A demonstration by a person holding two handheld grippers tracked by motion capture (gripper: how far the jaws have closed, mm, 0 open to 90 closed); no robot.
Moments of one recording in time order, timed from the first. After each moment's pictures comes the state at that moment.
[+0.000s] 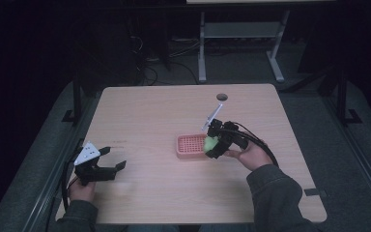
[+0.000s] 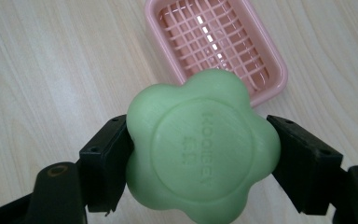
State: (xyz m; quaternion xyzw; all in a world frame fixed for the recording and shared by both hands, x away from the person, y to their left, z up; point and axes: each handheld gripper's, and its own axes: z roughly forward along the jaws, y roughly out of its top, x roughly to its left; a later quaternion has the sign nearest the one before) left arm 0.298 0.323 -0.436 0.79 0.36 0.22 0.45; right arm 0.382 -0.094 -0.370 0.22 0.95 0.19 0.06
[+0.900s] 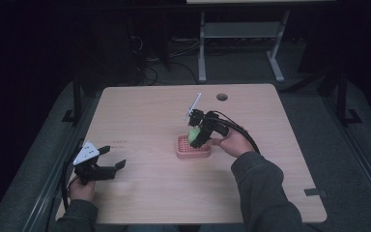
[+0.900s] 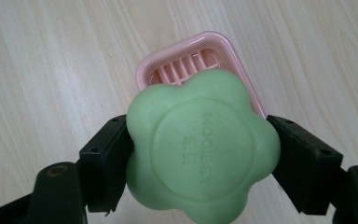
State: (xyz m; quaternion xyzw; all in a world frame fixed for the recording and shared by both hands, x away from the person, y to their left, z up) left arm 0.299 0.324 -0.435 0.78 0.37 0.22 0.45; right arm 0.419 -0.045 -0.365 0.19 0.96 0.19 0.05
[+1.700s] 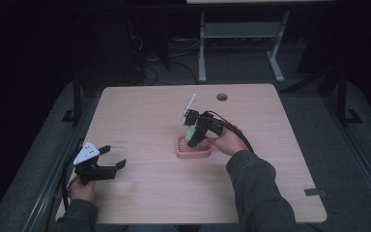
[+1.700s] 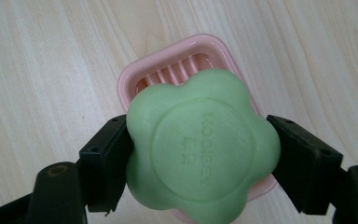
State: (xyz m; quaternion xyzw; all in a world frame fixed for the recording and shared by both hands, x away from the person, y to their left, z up) left arm 0.299 0.323 -0.435 0.78 0.36 0.22 0.46; right arm 0.435 -0.033 -0.382 0.20 0.96 0.17 0.04
